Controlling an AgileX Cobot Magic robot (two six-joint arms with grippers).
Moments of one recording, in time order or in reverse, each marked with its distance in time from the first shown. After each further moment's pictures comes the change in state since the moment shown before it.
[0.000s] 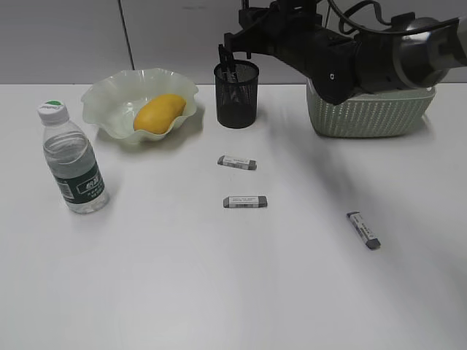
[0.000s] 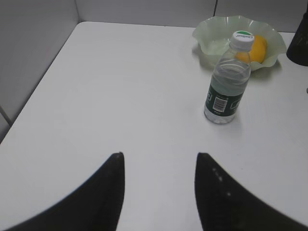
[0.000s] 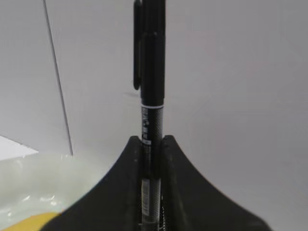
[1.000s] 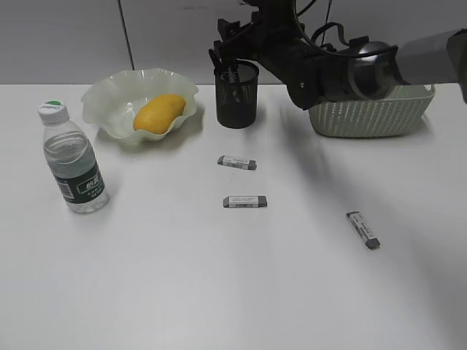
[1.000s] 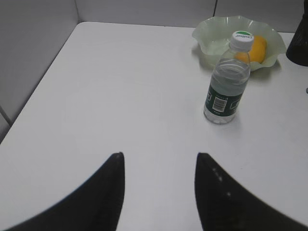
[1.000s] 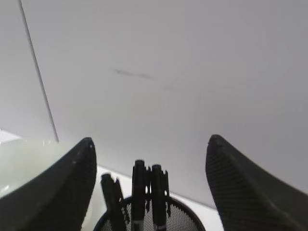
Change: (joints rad) left arm 0.000 0.000 0.000 0.000 0.000 0.000; right arm -0.005 0.216 -0.236 0.077 -0.056 -0.060
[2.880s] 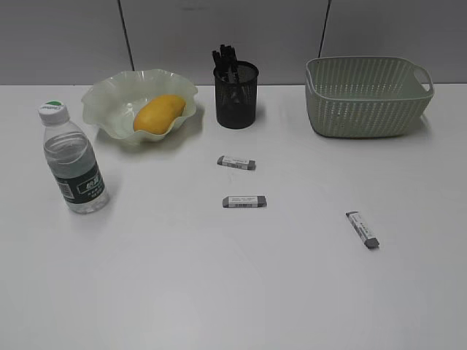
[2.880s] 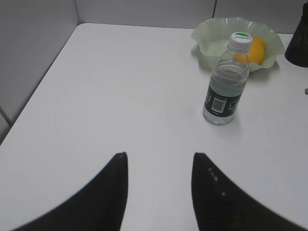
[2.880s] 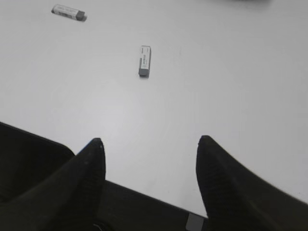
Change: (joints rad) left arm 0.000 0.000 0.000 0.000 -0.003 0.000; right arm 0.000 -2.127 1.144 -0.150 1.667 0.136
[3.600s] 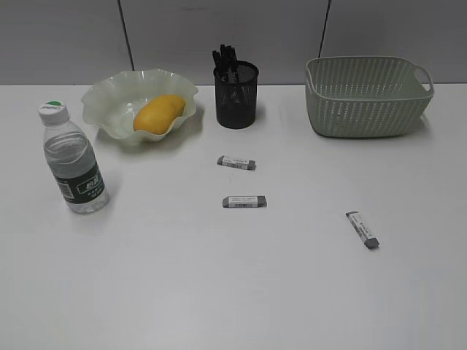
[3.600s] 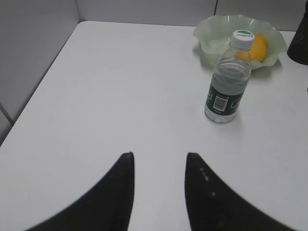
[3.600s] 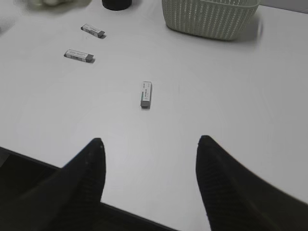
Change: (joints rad) left arm 0.000 0.009 0.000 0.004 0.000 0.000; right arm 0.000 -0.217 0.007 0.003 0.001 -0.001
